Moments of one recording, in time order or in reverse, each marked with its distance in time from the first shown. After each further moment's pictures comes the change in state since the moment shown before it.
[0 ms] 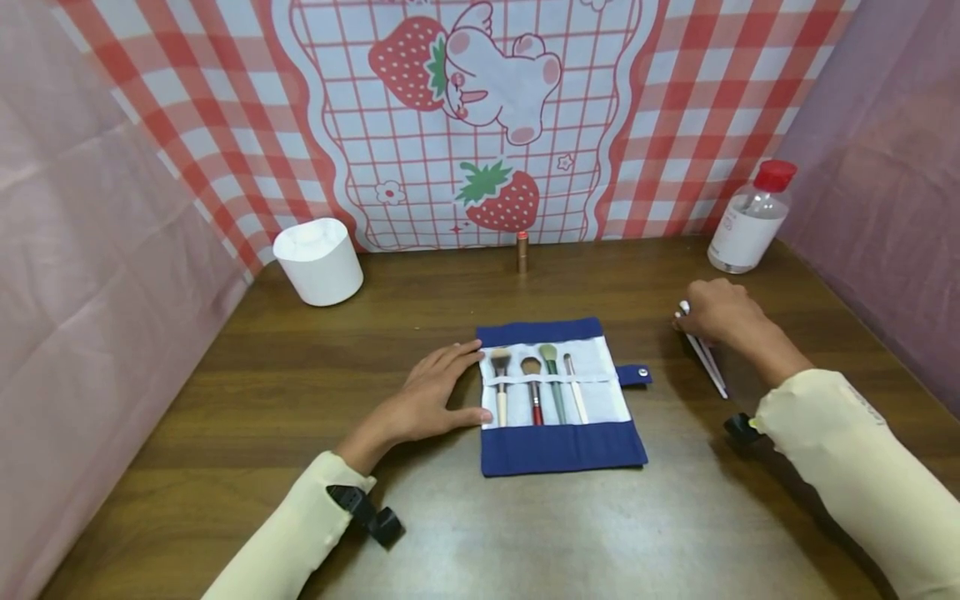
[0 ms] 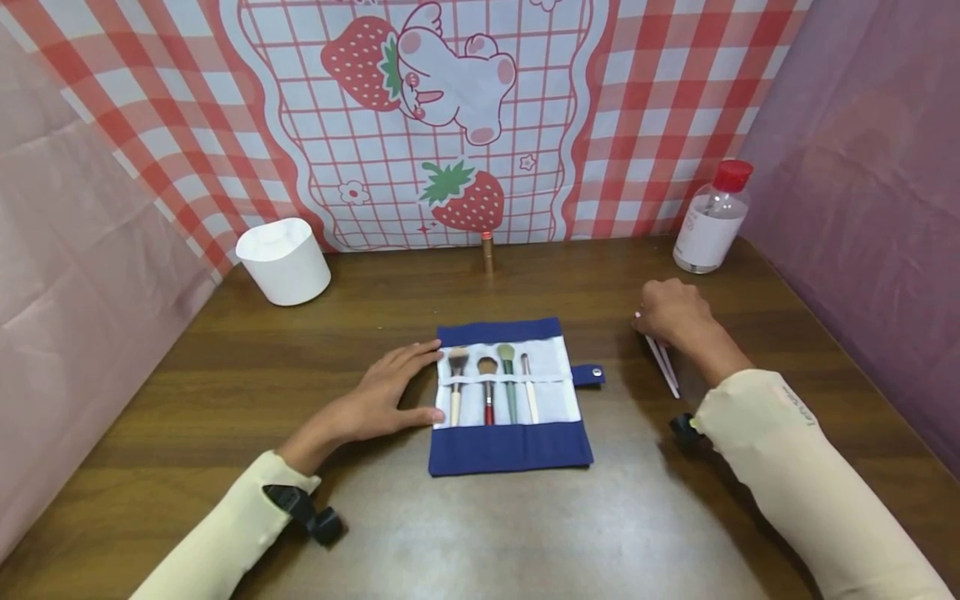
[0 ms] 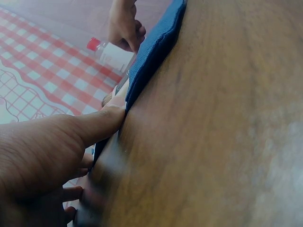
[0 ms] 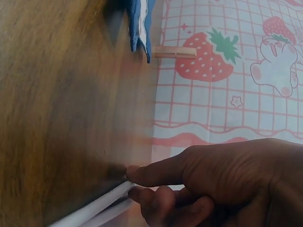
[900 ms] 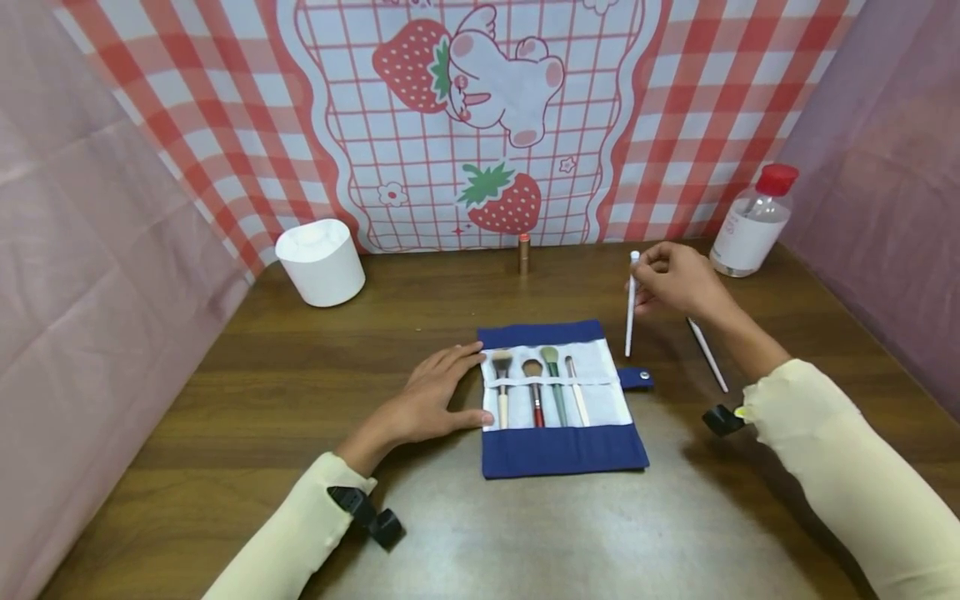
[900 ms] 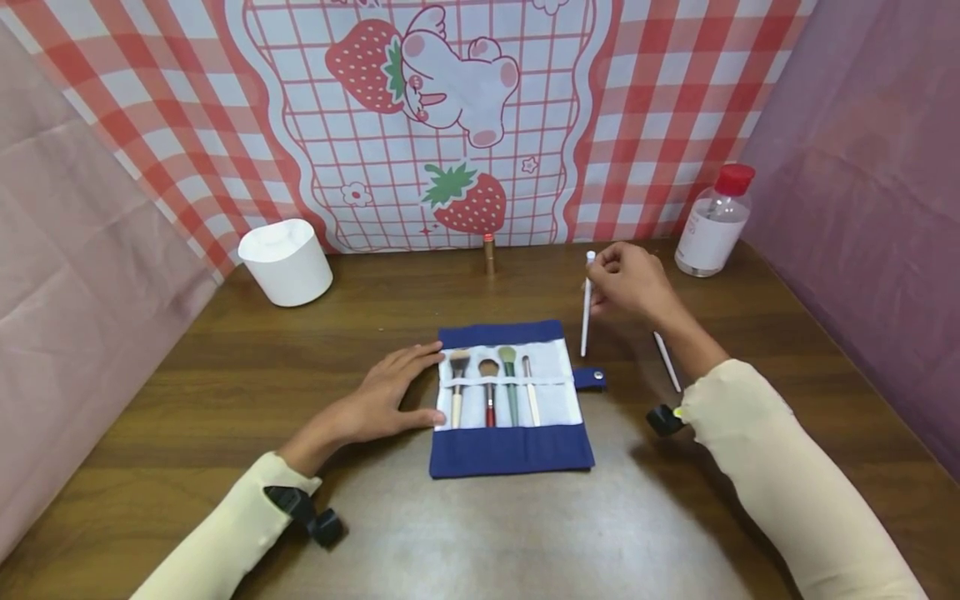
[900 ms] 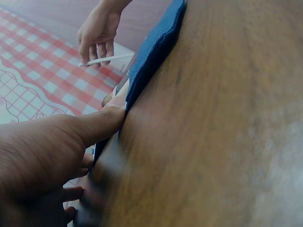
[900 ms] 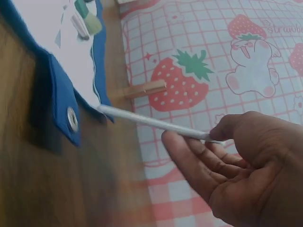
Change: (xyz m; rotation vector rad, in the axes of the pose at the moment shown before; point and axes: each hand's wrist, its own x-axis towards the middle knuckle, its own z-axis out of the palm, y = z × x) left_hand 0.000 -0.001 -0.001 0.007 -0.003 0.008; right_hand 0.018 -0.044 -0.008 0.725 0.181 -0.116
